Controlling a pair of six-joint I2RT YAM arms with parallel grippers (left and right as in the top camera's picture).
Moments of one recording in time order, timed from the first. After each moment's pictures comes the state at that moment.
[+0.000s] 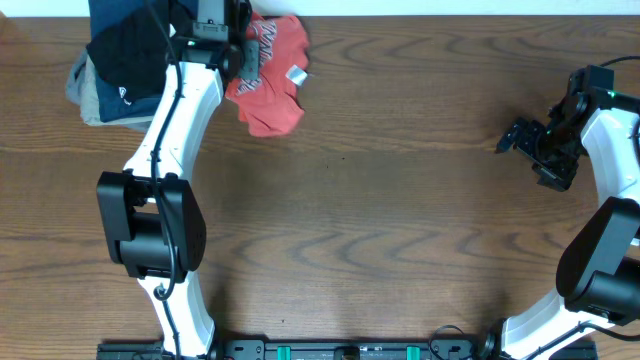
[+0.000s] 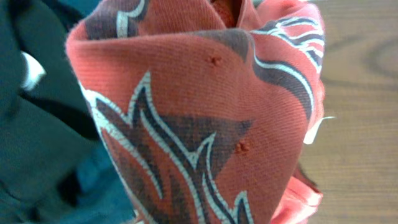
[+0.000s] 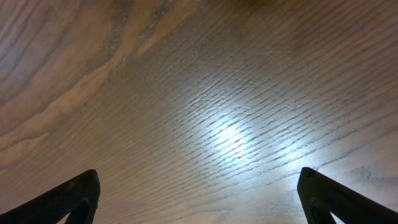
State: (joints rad) left arm -0.13 2.04 1.81 -0.64 -0.09 -0.01; right arm -0.29 1.85 1.43 -1.07 -0.15 0.37
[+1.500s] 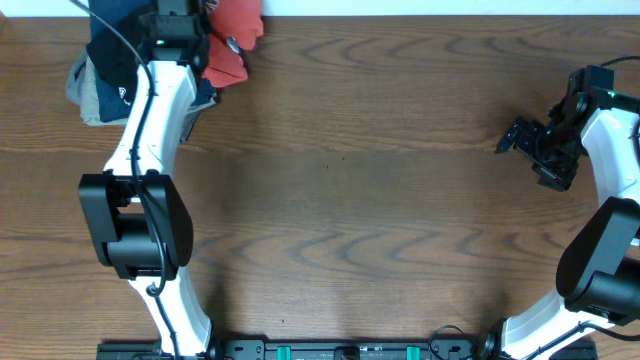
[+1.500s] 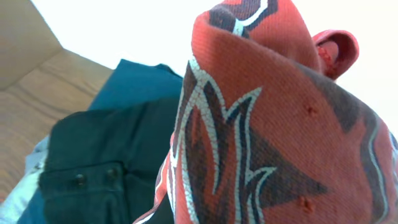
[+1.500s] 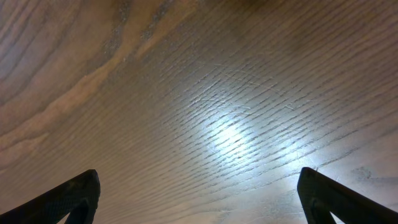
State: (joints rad) left arm -0.02 2.04 1.81 -0.32 -0.42 -0.31; right arm -0.29 1.85 1.43 -1.07 -0.15 0.37
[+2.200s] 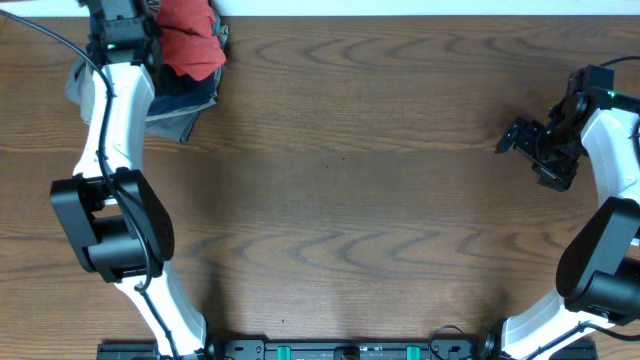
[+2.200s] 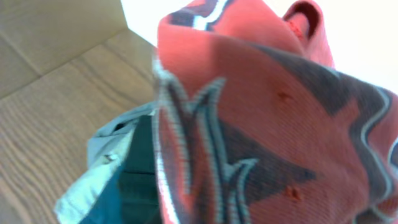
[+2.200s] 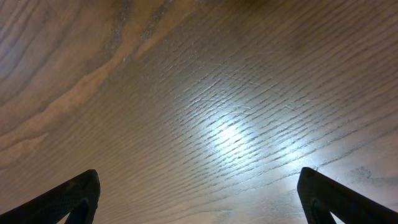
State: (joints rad) left arm 0.15 2.06 1.81 -0.37 -0.43 -0.40; right arm -0.29 1.85 1.43 -1.07 -0.15 0.37
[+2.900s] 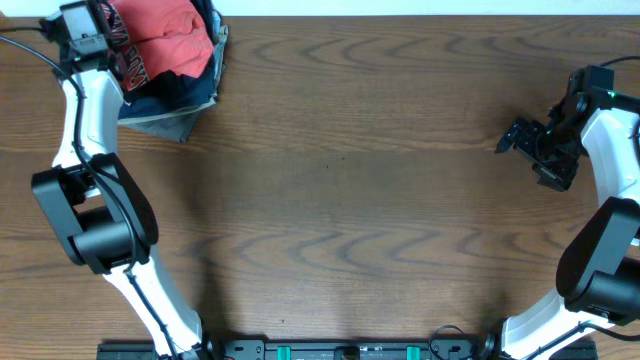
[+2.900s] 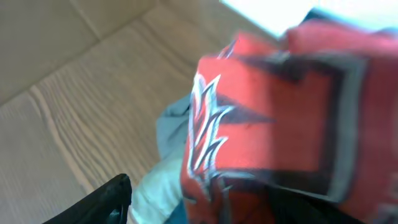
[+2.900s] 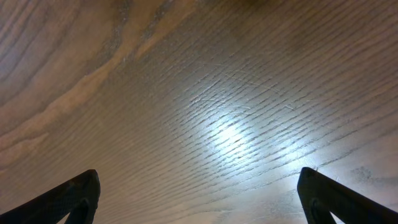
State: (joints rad) left arm 0.26 2.12 1.81 -0.43 -0.45 -0.35; right arm -0.29 1.85 1.43 -1.07 -0.15 0.37
